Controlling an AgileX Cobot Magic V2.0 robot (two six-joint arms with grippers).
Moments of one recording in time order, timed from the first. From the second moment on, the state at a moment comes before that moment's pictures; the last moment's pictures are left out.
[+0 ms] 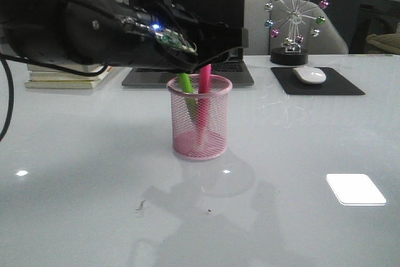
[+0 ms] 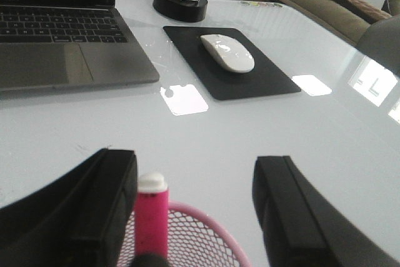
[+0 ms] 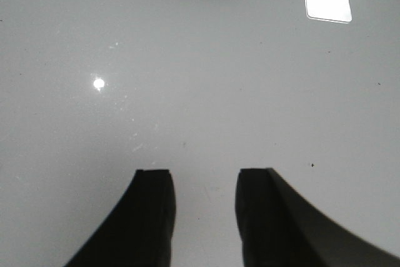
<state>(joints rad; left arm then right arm) -0.73 1.91 -1.06 -0.21 -0.57 -0.11 -0.06 0.83 -0.71 0.03 0.61 -0.09</state>
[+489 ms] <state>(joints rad) -0.48 1.49 -1.06 -0.21 -0.26 0.14 -0.06 0.83 -0.71 0.03 0.61 -0.09</state>
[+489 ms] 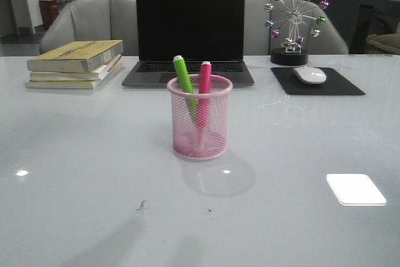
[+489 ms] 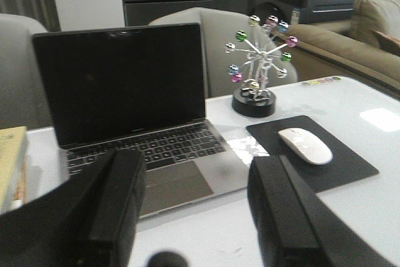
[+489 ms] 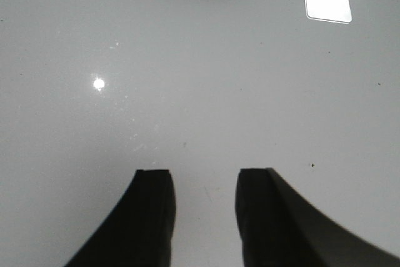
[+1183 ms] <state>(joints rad) -0.16 0.88 -0.72 -0.15 0.12 0.15 -0.06 0.83 -0.71 0.03 0.61 -0.09</state>
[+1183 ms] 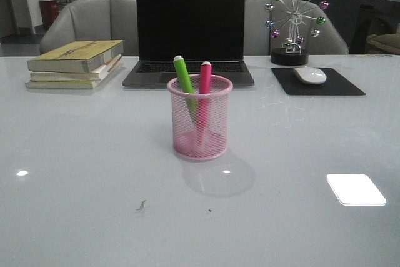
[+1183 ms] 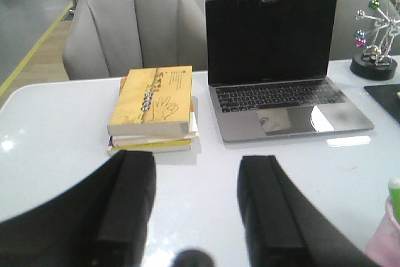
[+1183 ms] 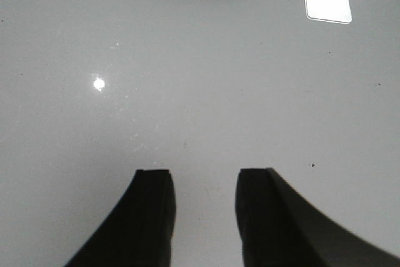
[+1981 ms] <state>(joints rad) -0.16 0.50 -0.47 -0.13 0.12 0.15 -0.06 0.83 -0.71 0.03 0.53 -0.09</state>
